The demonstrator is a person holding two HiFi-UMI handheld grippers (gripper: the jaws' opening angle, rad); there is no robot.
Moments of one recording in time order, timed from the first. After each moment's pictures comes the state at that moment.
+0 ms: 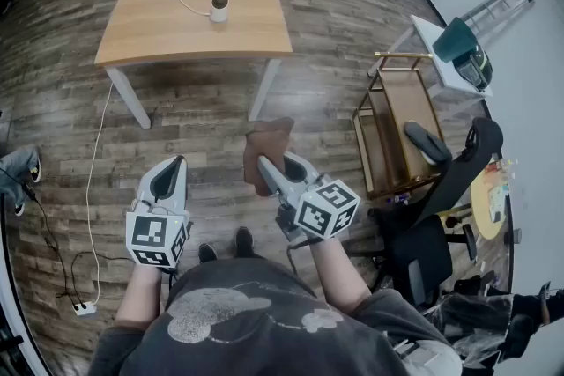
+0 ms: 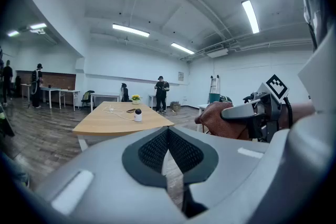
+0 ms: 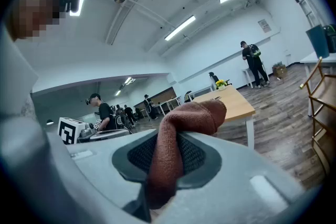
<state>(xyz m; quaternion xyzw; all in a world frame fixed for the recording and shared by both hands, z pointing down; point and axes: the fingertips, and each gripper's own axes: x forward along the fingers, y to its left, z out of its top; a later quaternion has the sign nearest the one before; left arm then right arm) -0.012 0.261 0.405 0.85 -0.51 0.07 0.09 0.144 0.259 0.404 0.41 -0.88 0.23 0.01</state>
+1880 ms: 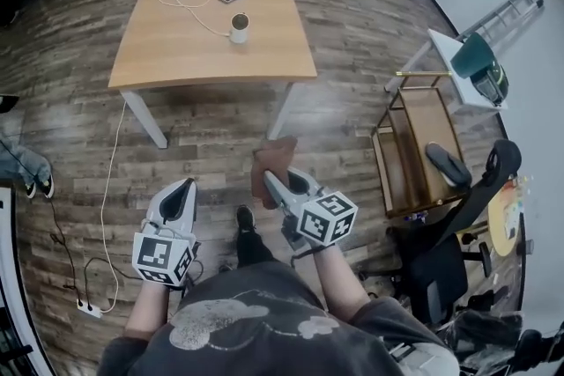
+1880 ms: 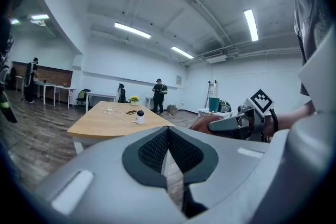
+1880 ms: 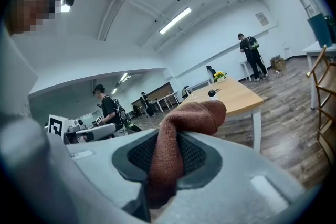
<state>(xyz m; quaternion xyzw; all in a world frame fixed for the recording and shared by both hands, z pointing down) -0.054 0.210 0.423 0.87 -0.49 0.04 0.10 0.104 0.182 0.457 0.41 -0.87 0.26 0.02</state>
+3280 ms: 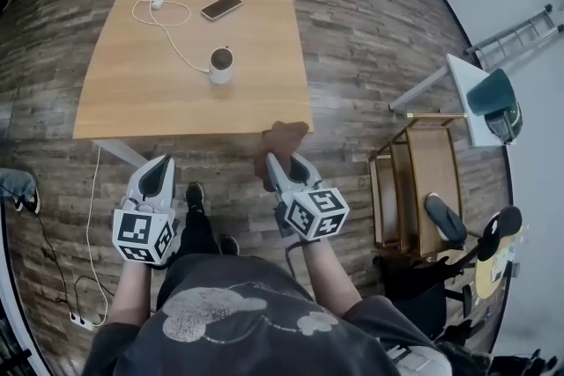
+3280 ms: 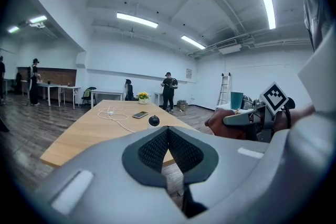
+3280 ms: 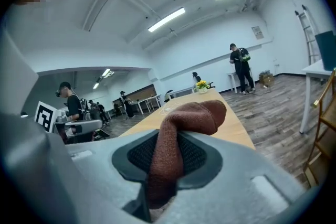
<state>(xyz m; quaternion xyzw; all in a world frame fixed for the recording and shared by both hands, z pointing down) -0.037 -0.062 0.437 0.84 -0.53 0.07 0.11 0.173 -0.083 0.467 0.49 -0.84 0.22 0.05</state>
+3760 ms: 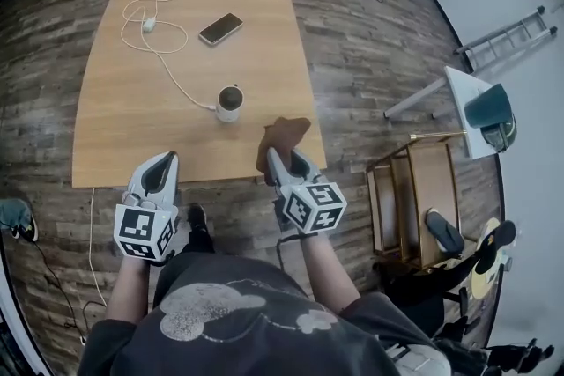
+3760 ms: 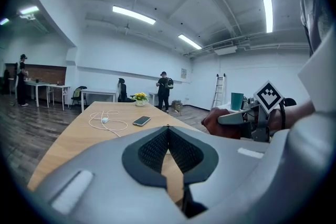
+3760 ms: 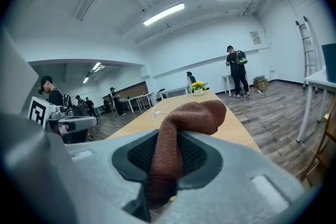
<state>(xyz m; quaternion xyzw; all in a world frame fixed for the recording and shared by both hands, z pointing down) -0.066 -0.194 0.438 0.86 -0.49 0.07 0.11 0.142 -0.211 0.467 0.54 -0.81 0.21 0.08</state>
